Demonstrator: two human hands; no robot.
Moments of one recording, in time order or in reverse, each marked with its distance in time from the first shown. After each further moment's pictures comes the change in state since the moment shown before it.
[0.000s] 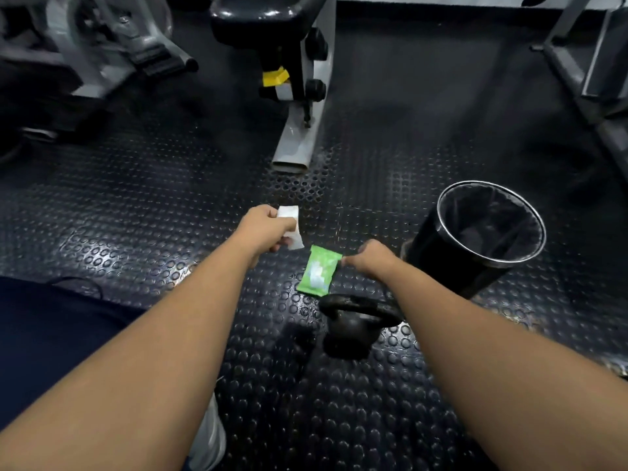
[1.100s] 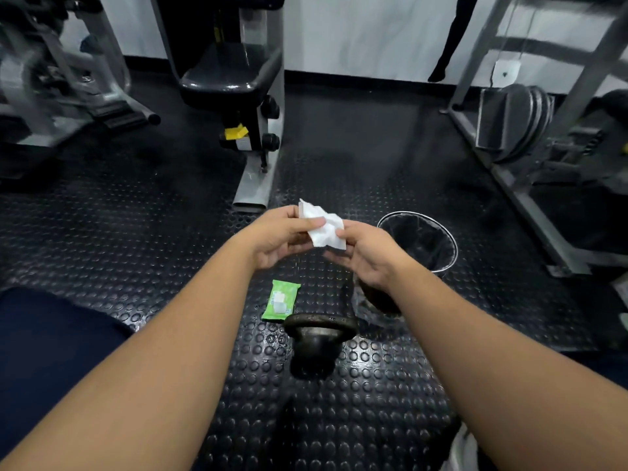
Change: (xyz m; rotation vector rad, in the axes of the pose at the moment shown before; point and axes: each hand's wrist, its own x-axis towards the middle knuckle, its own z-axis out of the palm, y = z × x) left_hand -0.066 0.084 0.027 -0.422 -0.582 0.162; right_hand -0.122 -0.008 -0.081 1.187 -0.037 -0.225
